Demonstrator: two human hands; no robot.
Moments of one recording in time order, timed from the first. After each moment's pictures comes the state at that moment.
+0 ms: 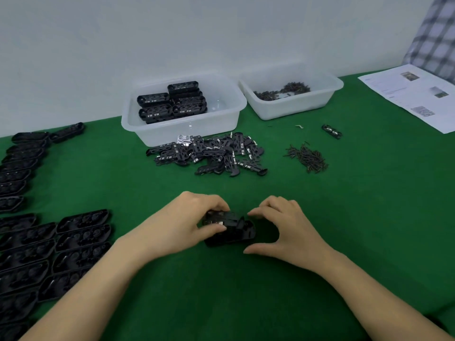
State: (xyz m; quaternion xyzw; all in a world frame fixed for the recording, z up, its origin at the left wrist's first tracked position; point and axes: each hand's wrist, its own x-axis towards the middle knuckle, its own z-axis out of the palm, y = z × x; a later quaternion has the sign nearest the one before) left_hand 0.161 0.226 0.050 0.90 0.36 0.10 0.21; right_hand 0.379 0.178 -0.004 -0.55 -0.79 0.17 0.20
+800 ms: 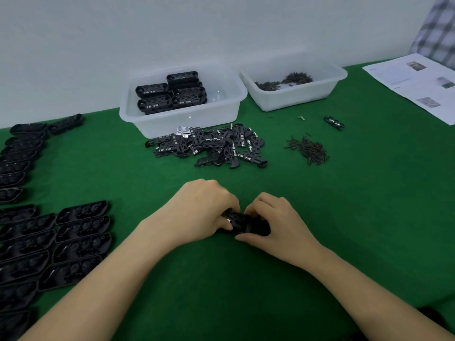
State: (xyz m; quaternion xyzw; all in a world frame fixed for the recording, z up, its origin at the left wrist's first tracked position) left_hand 0.189 0.231 0.050 0.93 0.35 0.00 0.06; right_hand 0.361 0.174 -0.003 -0.56 -0.78 0.17 0.23
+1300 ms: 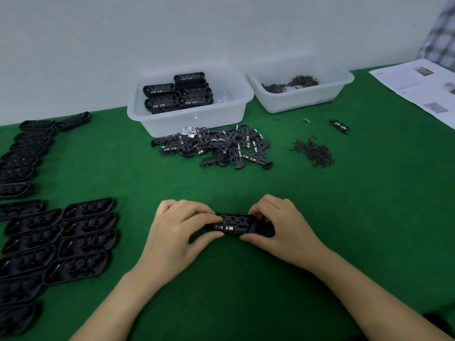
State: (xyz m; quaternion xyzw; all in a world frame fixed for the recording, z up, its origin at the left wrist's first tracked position) left_hand 0.142 0.192 -0.001 0.87 0.41 0.28 0.06; right_hand 0.362 0.175 -0.005 -0.55 -0.79 0.16 0.20
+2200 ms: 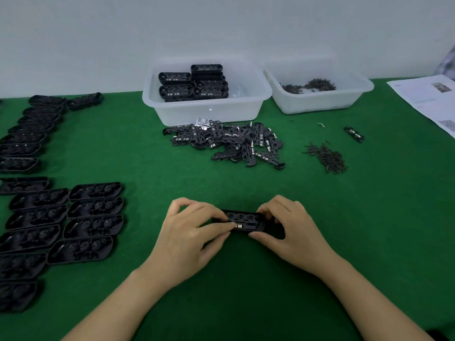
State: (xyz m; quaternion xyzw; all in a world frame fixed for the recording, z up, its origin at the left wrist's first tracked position) left_hand 0.142 0.181 -0.013 0.87 0.38 0.31 0.02; right_hand 0.363 0.175 -0.007 -0.54 -0.80 0.15 0.21
